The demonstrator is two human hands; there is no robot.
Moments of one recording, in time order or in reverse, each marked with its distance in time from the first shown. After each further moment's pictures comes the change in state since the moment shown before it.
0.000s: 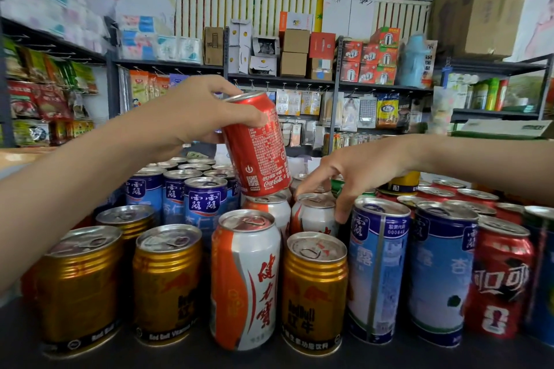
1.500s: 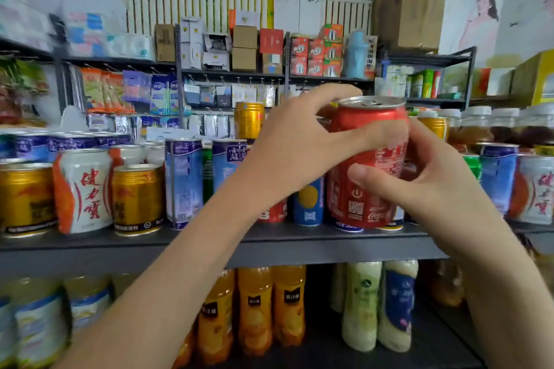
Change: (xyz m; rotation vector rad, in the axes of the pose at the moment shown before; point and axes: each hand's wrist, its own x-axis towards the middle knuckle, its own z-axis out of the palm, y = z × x) left_hand -0.166 0.164 0.282 -0.082 -0.120 0.467; right_hand -0.305 0.048 0.177 0.615 1.255 -0.085
